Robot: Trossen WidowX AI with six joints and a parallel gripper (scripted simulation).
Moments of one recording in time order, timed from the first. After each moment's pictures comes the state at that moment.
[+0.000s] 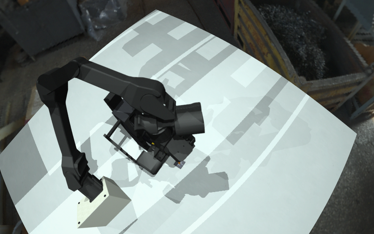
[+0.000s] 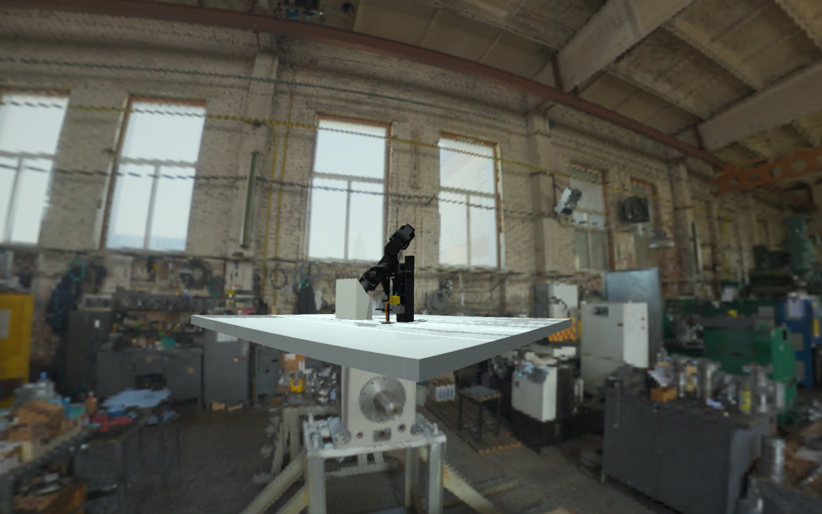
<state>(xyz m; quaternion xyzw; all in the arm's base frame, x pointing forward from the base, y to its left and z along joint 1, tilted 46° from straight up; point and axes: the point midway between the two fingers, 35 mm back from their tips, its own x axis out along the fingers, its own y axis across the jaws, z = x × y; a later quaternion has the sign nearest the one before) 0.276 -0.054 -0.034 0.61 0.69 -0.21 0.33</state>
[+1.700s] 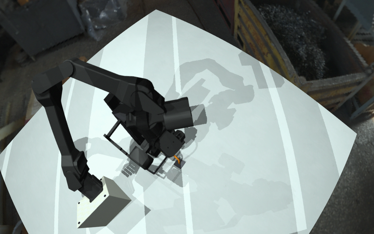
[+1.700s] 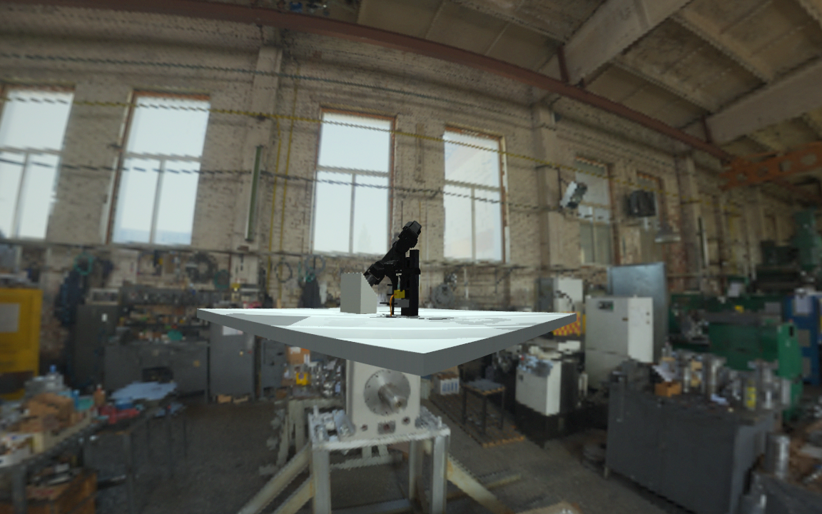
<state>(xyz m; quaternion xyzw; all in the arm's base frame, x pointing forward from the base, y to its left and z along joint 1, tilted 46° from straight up) 0.267 -0.026 -0.020 0.62 0.69 -0.21 0.32</state>
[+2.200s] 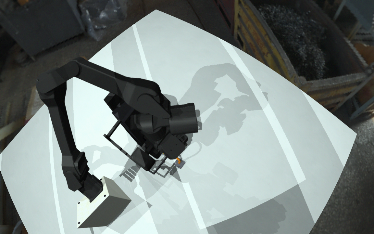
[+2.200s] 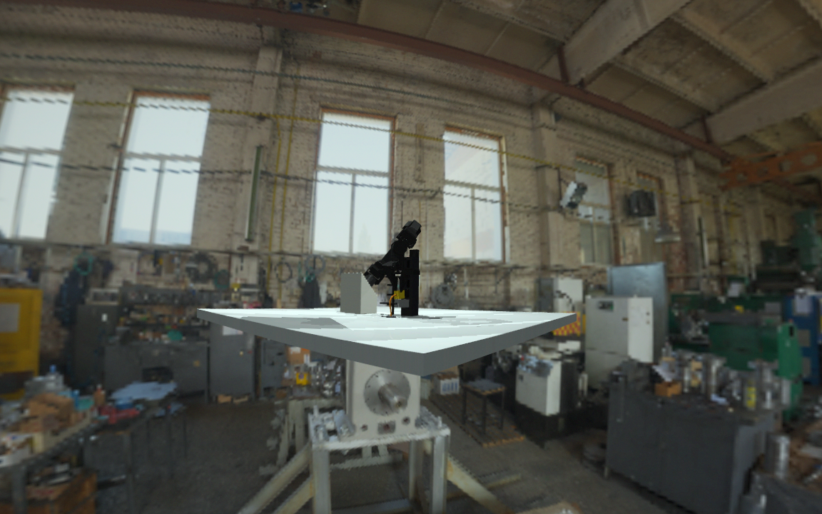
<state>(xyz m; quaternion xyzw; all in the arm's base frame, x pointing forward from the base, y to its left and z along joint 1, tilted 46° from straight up) 0.268 -0.026 -0.025 0.62 0.70 -0.19 0.30</state>
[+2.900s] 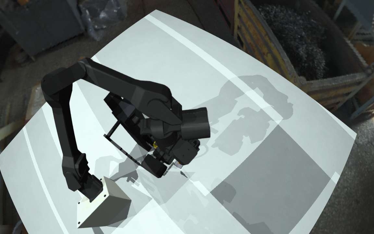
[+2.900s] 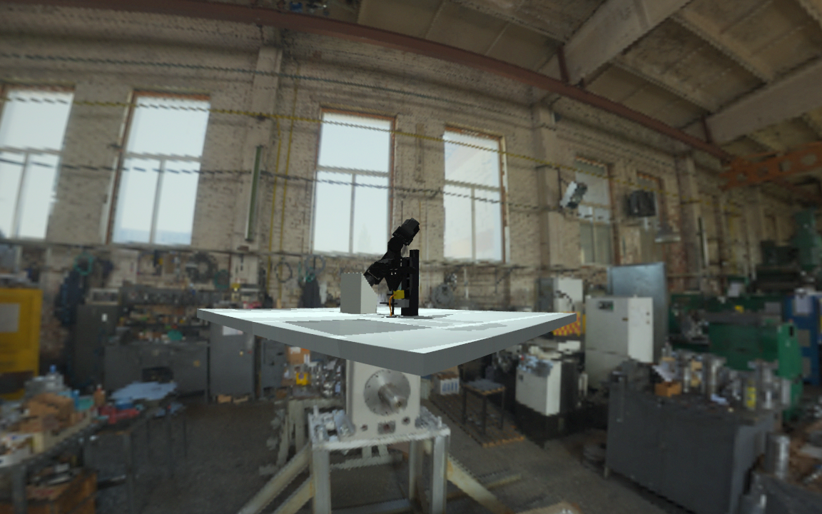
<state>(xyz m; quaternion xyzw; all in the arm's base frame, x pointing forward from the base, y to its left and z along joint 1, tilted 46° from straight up) 0.277 -0.057 -0.049 0.61 0.69 -0.21 0.33</state>
